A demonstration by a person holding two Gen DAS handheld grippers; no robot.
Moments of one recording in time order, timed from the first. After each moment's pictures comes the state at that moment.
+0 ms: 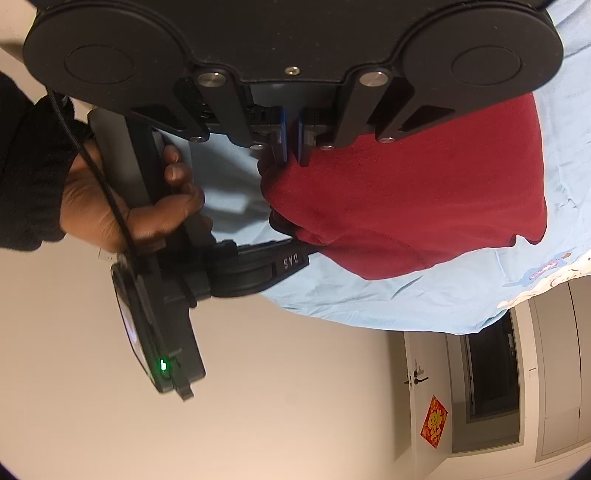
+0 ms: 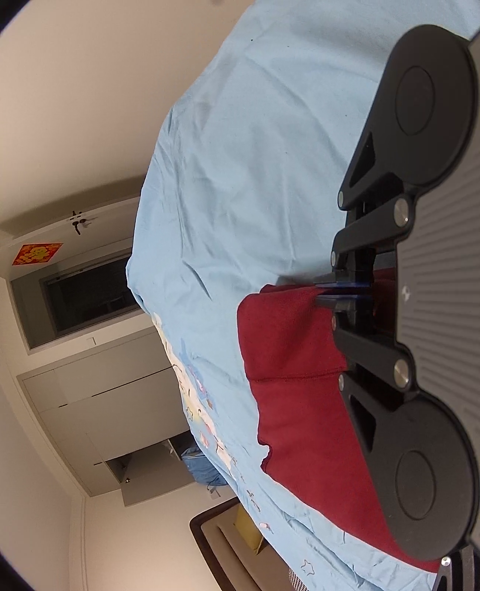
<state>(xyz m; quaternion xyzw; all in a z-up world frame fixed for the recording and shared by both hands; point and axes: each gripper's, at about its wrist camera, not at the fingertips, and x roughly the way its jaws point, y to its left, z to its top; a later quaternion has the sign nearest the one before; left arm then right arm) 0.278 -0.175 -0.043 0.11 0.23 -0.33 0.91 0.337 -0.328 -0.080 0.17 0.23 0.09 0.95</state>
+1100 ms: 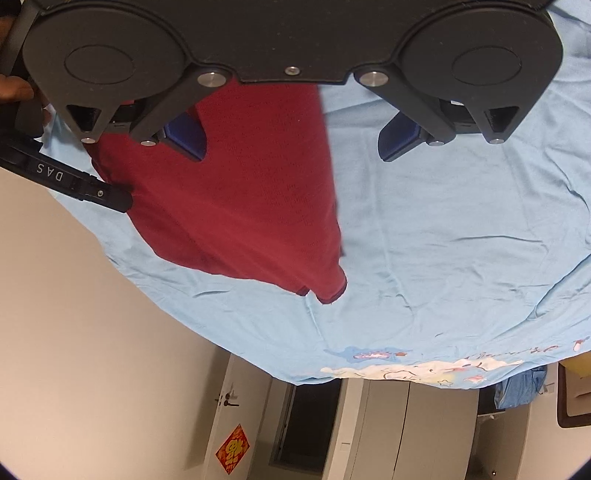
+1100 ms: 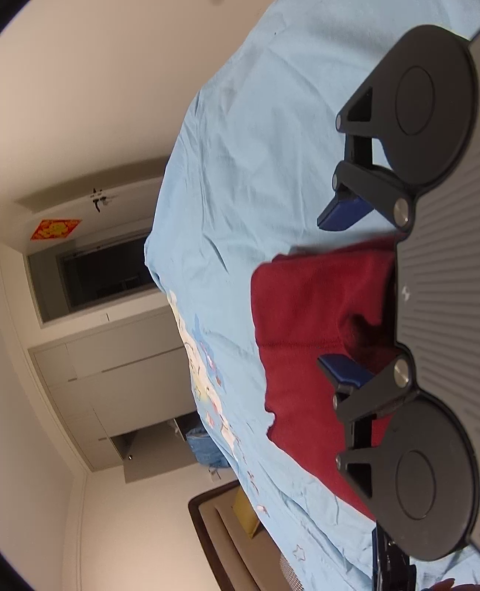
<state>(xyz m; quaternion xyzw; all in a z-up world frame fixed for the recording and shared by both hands) 0.312 -0.077 -0.020 -0.07 0.30 -0.09 0.95 0.314 -0.314 -0.066 0.14 0.20 0.11 0.96</state>
